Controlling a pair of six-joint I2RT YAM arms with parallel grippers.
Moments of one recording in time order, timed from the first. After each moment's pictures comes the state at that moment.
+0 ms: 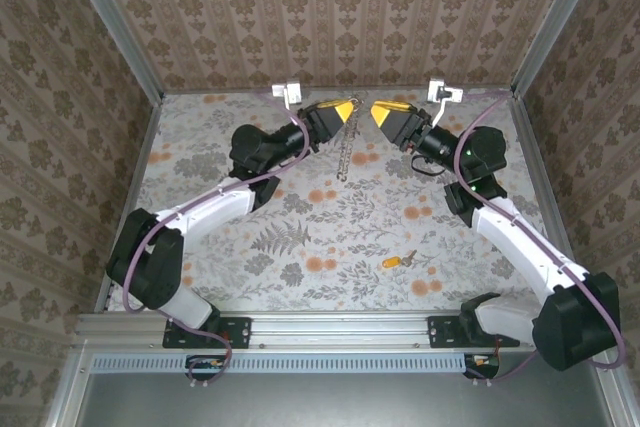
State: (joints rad) left arm -0.66 1.54 1.01 1.05 0.57 -0.93; right arm 0.31 1.20 0.89 0.77 -0.66 0.94
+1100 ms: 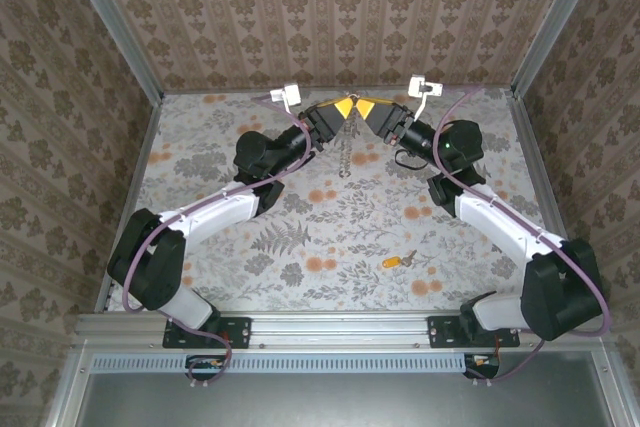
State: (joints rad) left arm -0.70 1.54 1.00 1.08 0.44 -0.96; right arm 0.35 1.35 0.92 0.86 -0.61 1.00
